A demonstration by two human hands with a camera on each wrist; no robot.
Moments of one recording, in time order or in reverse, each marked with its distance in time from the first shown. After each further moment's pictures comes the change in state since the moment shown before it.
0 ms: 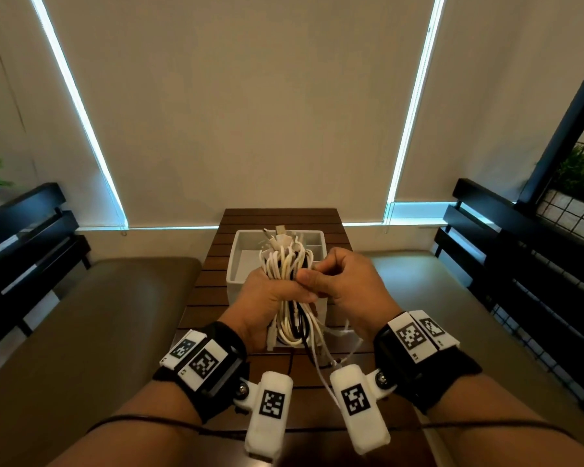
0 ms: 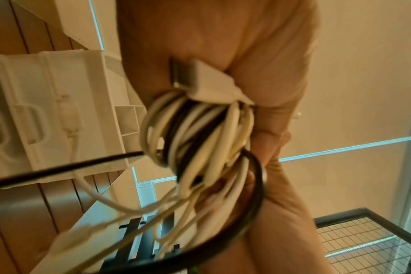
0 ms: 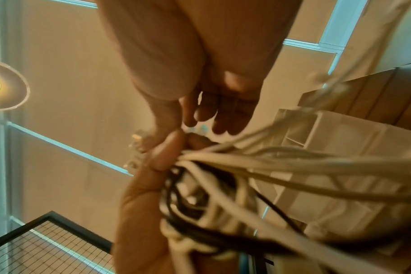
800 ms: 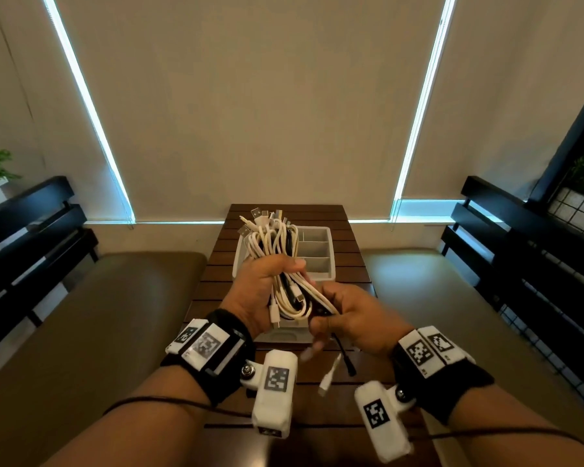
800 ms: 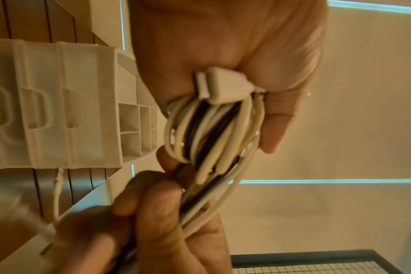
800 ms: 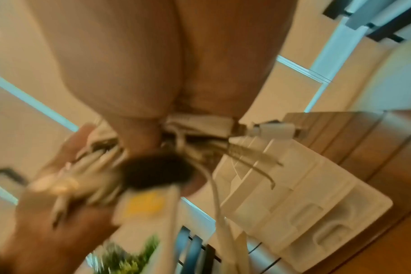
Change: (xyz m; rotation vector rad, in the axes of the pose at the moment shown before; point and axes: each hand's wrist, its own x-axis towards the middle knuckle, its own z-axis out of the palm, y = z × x) left_hand 0.010 0.001 -0.012 -0.320 0.052 -0.097; right_hand -0.011 0.029 -0.012 -0.156 -0.527 0.091
